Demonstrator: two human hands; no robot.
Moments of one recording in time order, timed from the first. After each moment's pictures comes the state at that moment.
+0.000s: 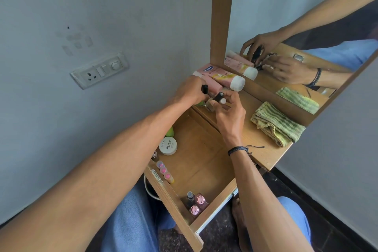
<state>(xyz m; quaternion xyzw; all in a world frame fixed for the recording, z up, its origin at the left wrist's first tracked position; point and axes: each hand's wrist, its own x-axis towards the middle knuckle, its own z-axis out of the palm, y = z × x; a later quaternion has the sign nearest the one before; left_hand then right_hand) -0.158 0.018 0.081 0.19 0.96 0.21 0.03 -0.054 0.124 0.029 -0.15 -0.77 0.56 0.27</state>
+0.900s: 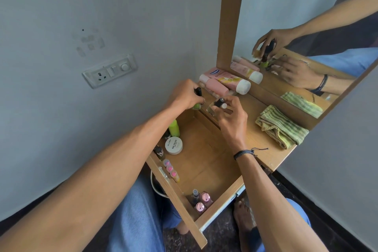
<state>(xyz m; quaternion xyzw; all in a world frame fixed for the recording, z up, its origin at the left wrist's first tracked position) -0.134 -0.021 0.103 0.10 0.95 0.28 0.05 -0.041 0.117 0.033 -0.10 -0.79 0.54 0.26</state>
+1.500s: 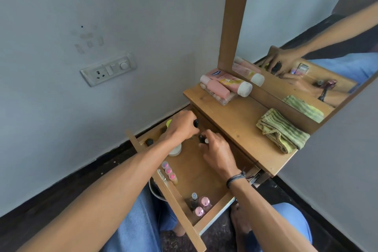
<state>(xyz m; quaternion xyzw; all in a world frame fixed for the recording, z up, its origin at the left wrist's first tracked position) -0.095 -0.038 0.033 0.11 0.97 0.18 0.09 -0.003 0.092 -0.029 0.06 -0.94 0.31 0.09</state>
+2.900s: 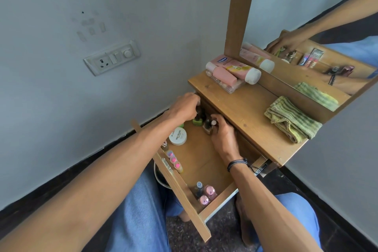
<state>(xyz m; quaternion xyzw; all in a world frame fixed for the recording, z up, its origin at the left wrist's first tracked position) -0.126 -0.046 0.031 0.17 0.97 0.11 0.11 -0.019 0.092 -0.040 -0.08 -0.89 0.45 0.05</state>
